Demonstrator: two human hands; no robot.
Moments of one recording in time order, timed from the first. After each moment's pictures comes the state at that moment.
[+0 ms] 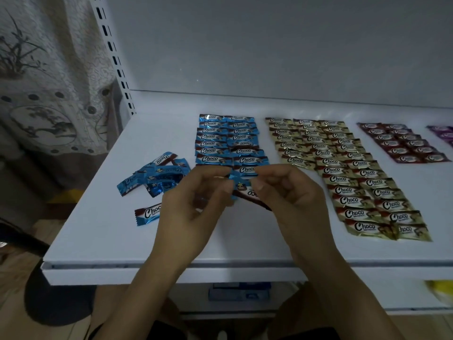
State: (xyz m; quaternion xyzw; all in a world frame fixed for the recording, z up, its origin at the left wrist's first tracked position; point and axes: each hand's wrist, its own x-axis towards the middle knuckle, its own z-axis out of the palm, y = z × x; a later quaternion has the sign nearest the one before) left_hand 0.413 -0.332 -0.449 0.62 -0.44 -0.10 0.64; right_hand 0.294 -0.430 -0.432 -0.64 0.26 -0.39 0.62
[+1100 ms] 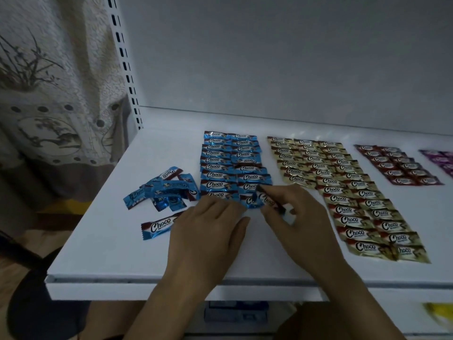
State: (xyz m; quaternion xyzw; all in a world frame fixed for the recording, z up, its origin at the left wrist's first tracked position) left_hand 0.414 -0.337 -0.473 0.74 -0.57 0.18 0.30; right_hand 0.290 -0.455 -0.452 -0.85 0.27 -0.36 0.26
